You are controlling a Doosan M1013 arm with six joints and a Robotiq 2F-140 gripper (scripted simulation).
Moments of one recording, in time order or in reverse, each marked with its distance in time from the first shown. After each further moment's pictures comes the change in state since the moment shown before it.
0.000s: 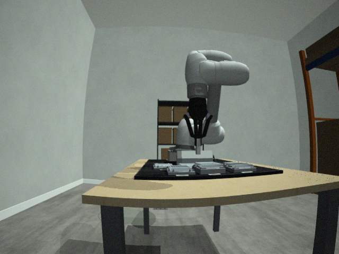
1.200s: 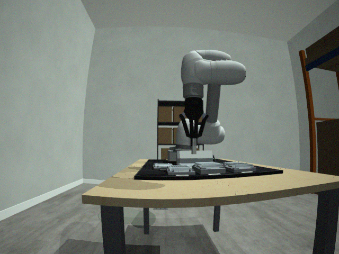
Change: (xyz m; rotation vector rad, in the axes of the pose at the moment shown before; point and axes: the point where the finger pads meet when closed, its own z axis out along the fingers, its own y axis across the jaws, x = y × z) arm 0.003 -0.017 -0.001 -0.001 0.000 -0.023
